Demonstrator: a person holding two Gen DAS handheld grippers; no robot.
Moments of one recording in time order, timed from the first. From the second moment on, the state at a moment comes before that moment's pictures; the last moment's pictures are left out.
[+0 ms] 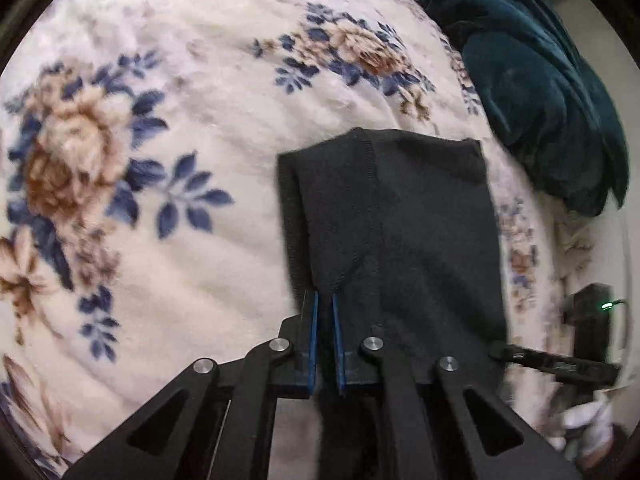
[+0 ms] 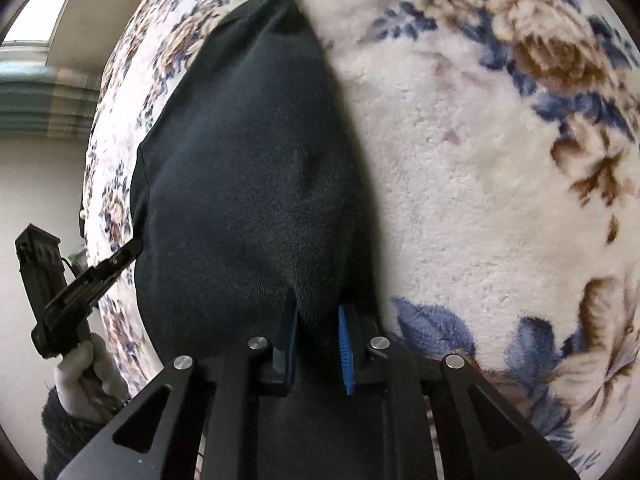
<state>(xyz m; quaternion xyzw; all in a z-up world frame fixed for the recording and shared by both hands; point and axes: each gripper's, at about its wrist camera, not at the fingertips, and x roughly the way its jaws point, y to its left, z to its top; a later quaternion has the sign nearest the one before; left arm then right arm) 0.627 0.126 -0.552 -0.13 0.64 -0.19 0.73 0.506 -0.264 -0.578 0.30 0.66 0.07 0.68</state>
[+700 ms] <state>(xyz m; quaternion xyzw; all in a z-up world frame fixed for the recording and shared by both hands) 0.569 0.123 -0.571 -0.27 0.64 -0.23 0.68 0.436 -0.264 -0.583 0.35 0.69 0.06 0.63</state>
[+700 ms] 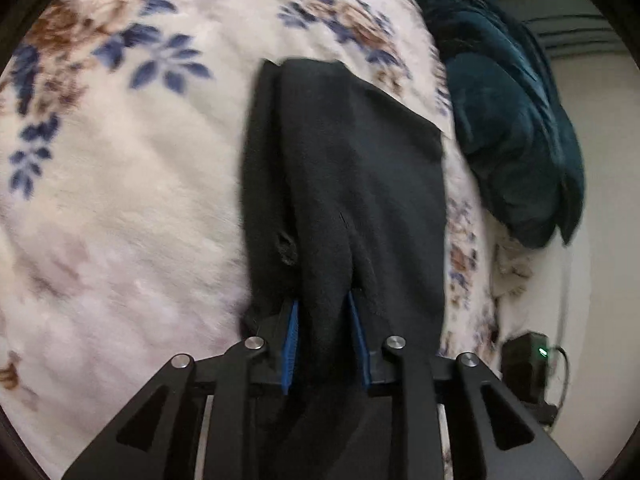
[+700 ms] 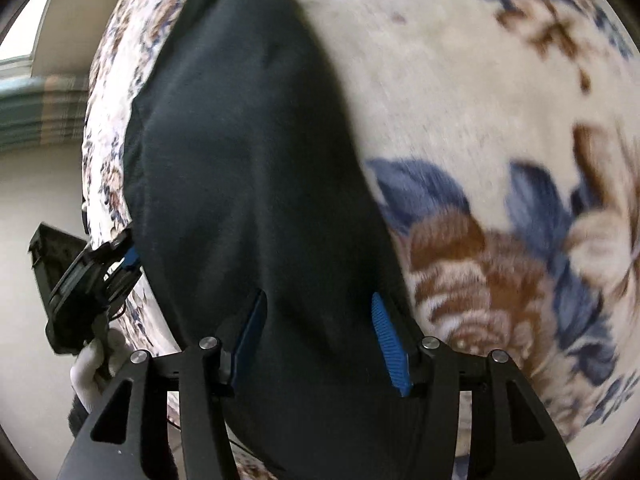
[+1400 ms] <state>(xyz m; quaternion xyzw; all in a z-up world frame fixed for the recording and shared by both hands) 0.566 0.152 -0.552 -0.24 0.62 -0.19 0.73 0.423 -0.258 -0.579 0.31 0.69 0.04 0.65</state>
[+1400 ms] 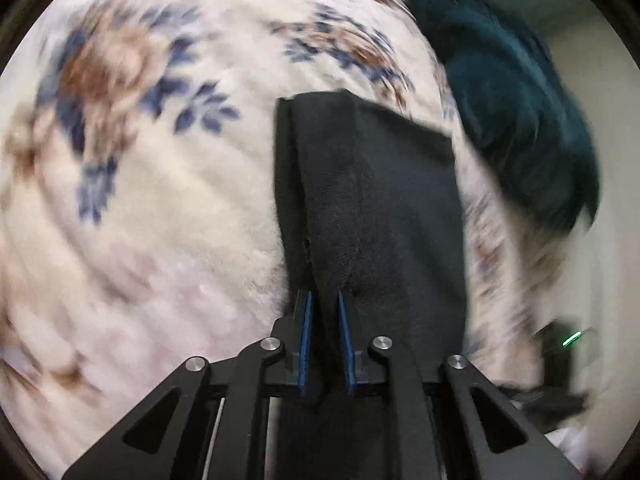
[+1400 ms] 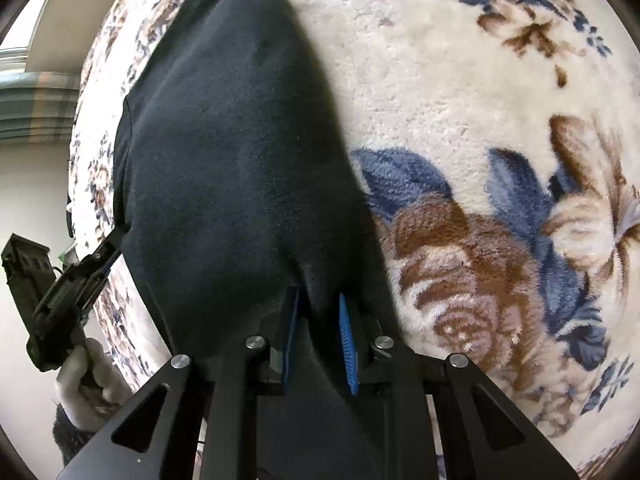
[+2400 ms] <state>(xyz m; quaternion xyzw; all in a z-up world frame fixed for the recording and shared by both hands) 0.561 0.160 -0.553 -0.26 0.62 -0.19 0.71 0.420 -0.265 -0.585 0.32 0.69 0.06 0.65</state>
